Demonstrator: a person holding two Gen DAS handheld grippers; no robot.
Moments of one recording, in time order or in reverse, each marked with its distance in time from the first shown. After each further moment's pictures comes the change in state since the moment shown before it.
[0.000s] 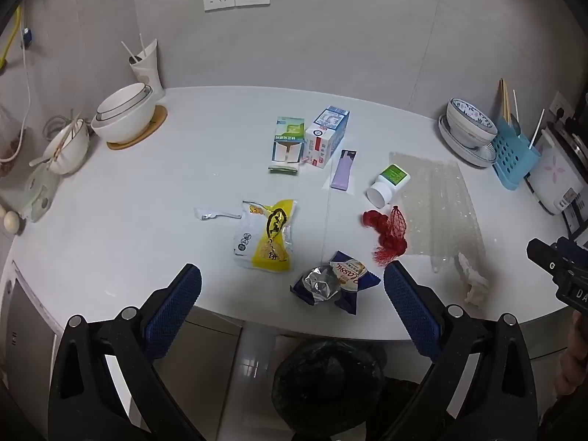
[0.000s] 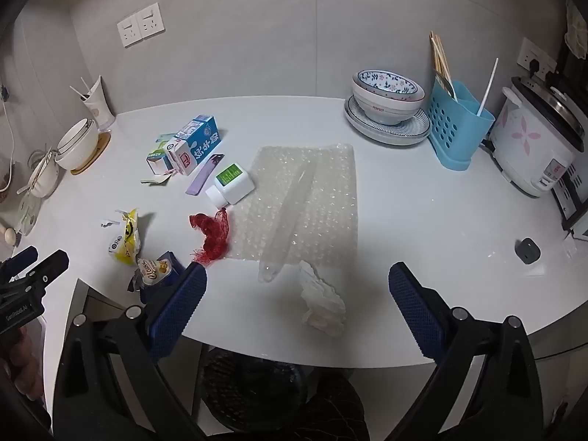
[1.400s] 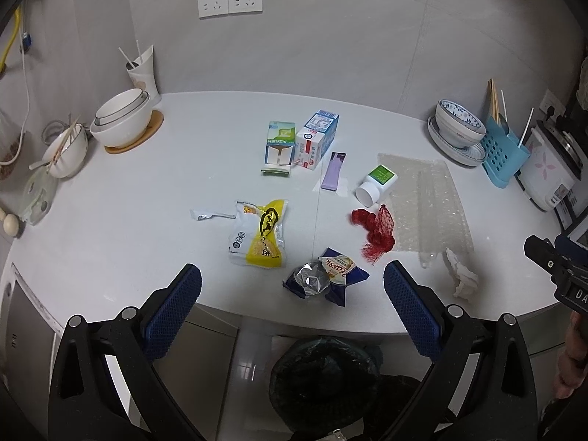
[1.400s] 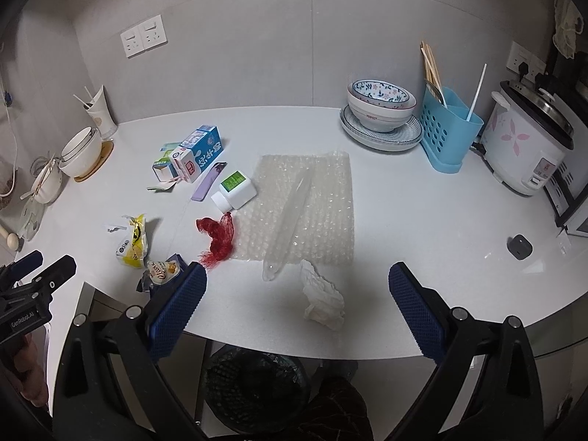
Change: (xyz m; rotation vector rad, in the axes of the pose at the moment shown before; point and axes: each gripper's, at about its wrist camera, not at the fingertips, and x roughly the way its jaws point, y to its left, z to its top) left arm -0.017 -0.009 -0.005 0.015 -0.014 -0.014; right arm -0.026 0.002 -0.006 0.013 -0.035 0.002
